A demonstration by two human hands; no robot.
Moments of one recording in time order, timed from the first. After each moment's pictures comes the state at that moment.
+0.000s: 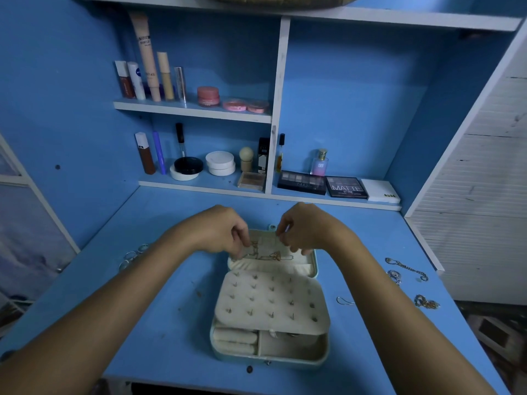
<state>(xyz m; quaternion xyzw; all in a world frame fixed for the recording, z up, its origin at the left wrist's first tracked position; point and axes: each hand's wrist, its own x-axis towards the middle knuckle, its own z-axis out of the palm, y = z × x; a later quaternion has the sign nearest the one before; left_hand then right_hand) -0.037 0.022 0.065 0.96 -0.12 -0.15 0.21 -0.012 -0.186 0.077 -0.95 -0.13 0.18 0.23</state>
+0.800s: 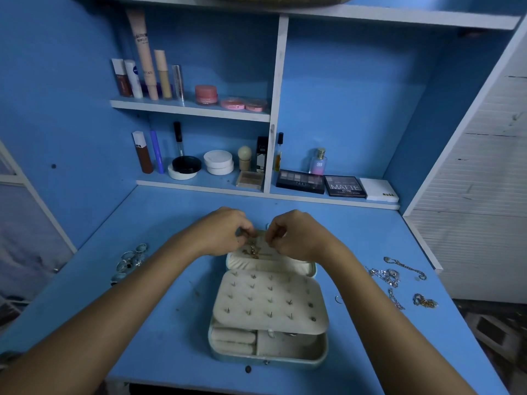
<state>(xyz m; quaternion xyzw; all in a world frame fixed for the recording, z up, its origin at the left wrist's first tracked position) -0.025 0.016 0.039 0.97 -0.17 -0.05 0.17 -0.025 -0.184 0.058 -0.93 -0.19 0.12 0.30</state>
